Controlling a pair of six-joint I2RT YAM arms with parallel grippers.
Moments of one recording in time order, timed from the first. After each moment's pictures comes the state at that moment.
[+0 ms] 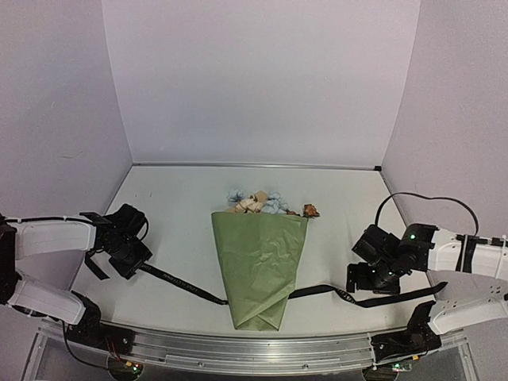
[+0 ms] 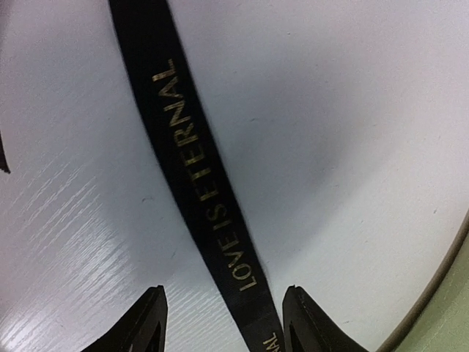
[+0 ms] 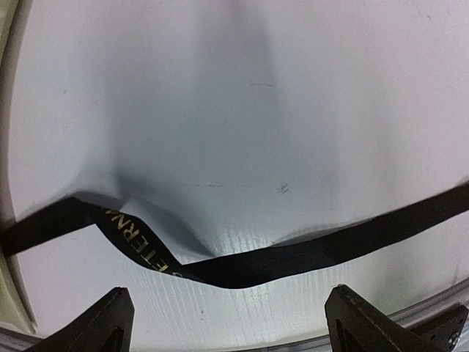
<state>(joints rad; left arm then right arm) -0.47 1.25 0.59 -0.59 -0.16 -1.34 0.85 1.10 0.67 -0.94 0.22 0.97</state>
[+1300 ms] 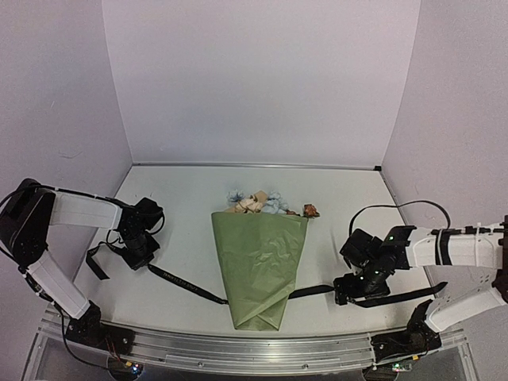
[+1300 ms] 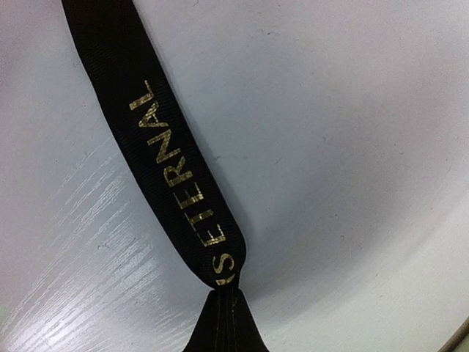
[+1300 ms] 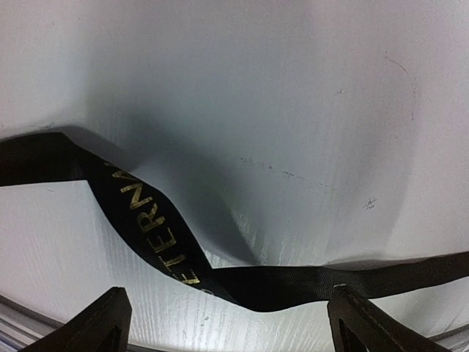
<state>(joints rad) -0.47 1.57 0.78 -0.64 -0.19 -1.30 0.82 1.28 0.64 -0.81 0.05 0.68</state>
